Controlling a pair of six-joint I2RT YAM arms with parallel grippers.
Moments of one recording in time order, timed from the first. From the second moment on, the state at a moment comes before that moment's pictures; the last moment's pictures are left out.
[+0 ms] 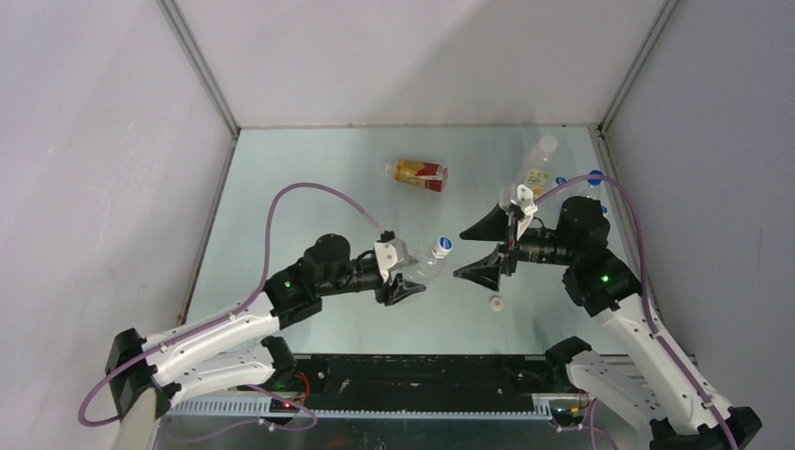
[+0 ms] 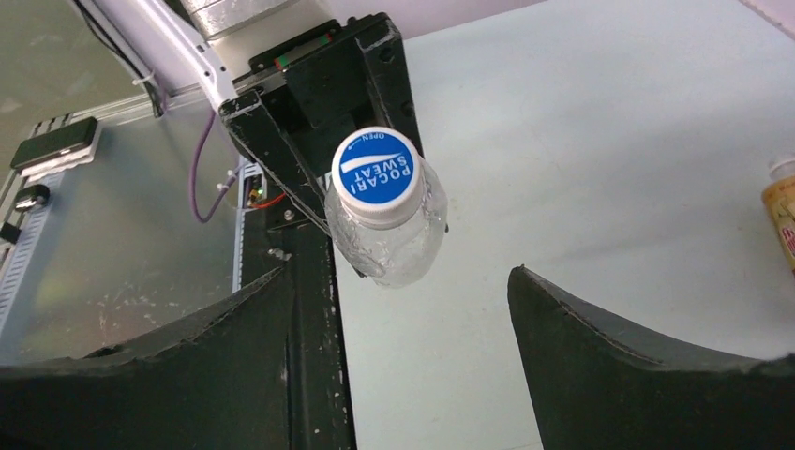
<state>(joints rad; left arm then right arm) -0.95 0.92 0.66 0.02 0.35 0.12 0.45 0.79 0.85 -0.23 -0.93 0.05</state>
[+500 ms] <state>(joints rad) -0.95 0.97 0.73 -0.04 0.43 0.14 0.45 0.82 0.86 -0.13 -1.03 0.03</state>
